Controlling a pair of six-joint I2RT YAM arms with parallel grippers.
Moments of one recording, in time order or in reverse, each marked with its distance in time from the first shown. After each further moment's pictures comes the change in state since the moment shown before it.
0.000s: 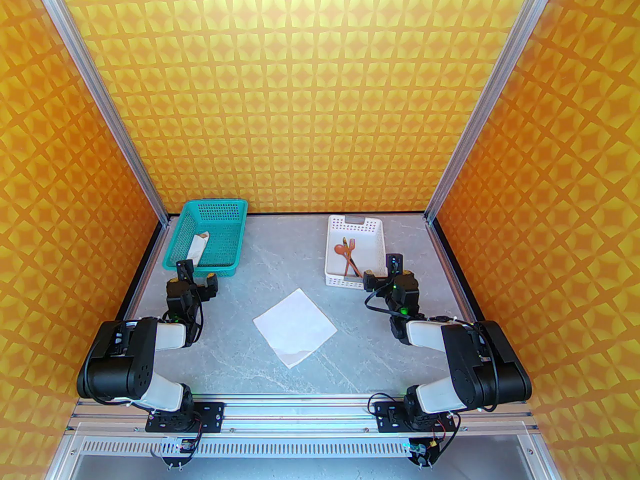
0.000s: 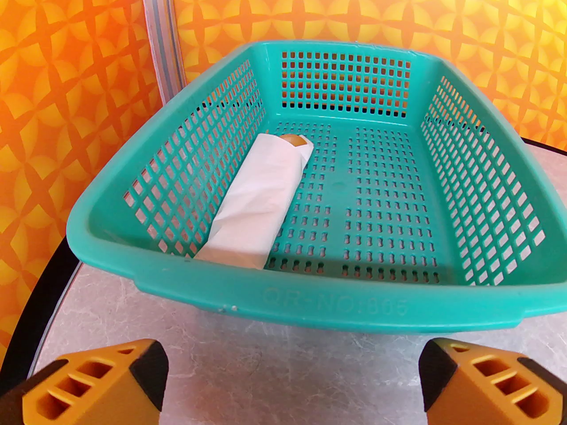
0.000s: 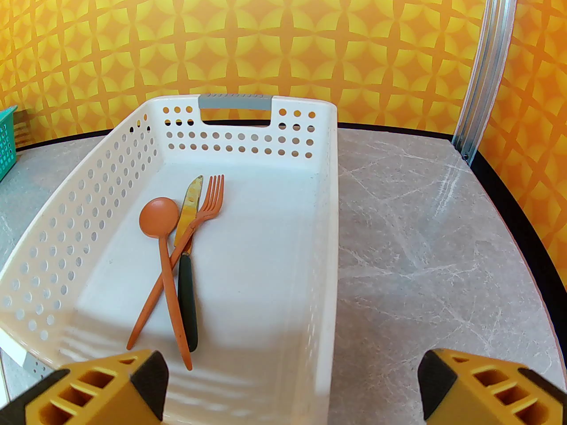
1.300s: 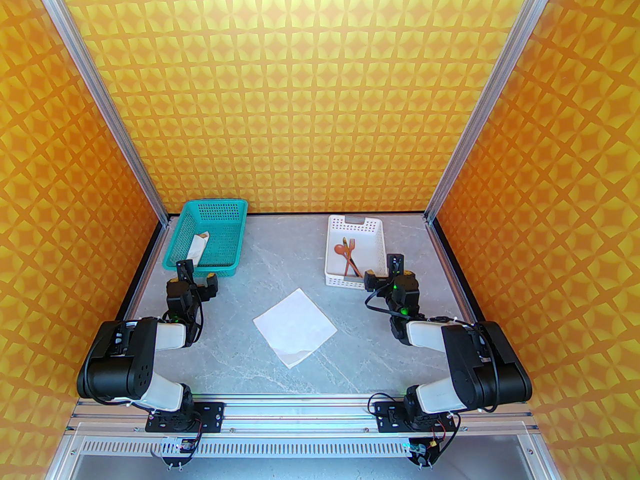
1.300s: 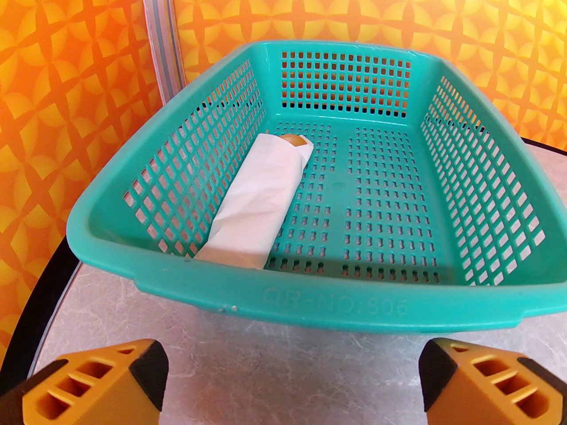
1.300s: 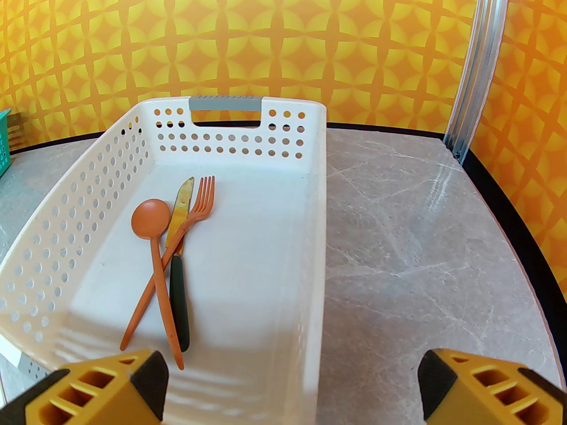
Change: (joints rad) left arm 0.000 0.000 0.000 0.000 0.000 0.000; right arm 0.000 -0.030 -0.016 0.000 0.028 0.000
